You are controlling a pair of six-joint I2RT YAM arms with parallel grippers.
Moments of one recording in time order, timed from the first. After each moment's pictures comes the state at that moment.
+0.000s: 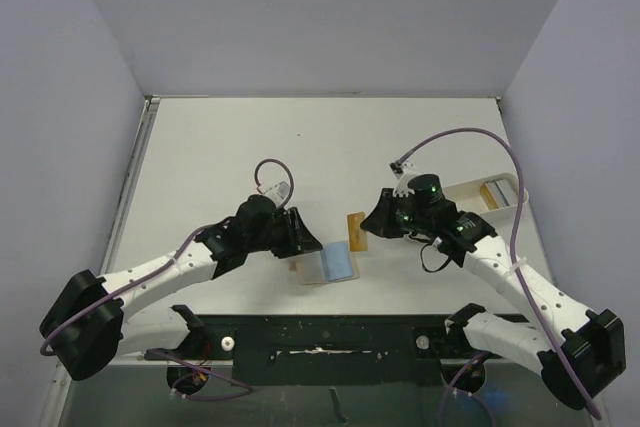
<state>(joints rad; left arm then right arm) -0.78 1.19 0.62 -0.08 0.22 -0.98 0.53 1.00 0.79 -0.45 -0.24 0.53</state>
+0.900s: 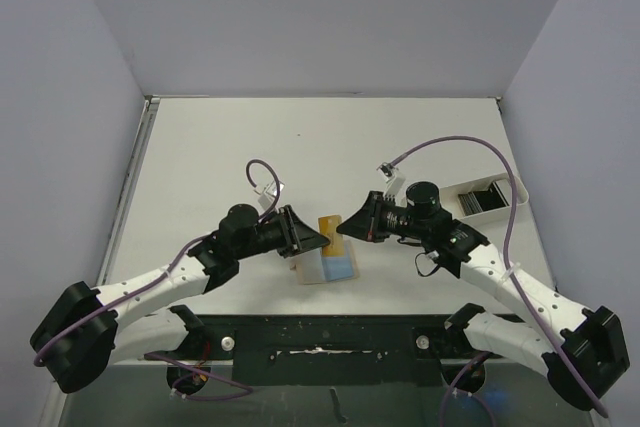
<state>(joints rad) -0.77 1.10 0.46 0.36 0.35 -1.17 0.63 0.99 0.66 -0.09 -0.46 0.75</state>
